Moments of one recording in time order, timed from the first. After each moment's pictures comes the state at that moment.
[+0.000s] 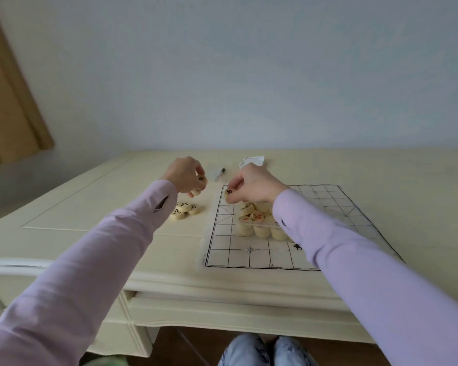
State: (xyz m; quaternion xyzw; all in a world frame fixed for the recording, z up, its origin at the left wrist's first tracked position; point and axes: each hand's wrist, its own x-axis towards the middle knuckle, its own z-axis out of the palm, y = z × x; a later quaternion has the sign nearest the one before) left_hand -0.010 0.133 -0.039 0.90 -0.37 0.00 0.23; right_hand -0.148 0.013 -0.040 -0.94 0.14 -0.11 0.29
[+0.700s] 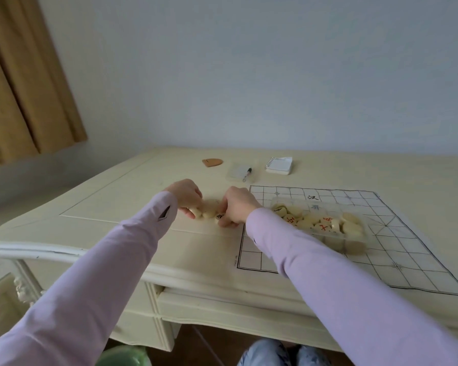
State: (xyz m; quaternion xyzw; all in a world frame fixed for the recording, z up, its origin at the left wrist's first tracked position) left_hand 0.018 0.190 -0.068 0.93 -0.24 -0.15 0.24; right_hand -0.081 0.080 -0.080 -0.95 0.17 -0.04 0.26
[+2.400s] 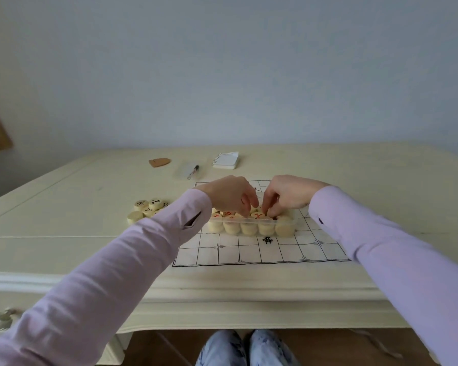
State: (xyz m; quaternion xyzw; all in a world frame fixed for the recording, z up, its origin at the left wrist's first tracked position) left_hand -0.111 0.052 -0.050 0.80 -0.59 -0.12 0.08; right_hand -0.223 -0.074 -0.048 -0.98 0.15 0.06 0.12
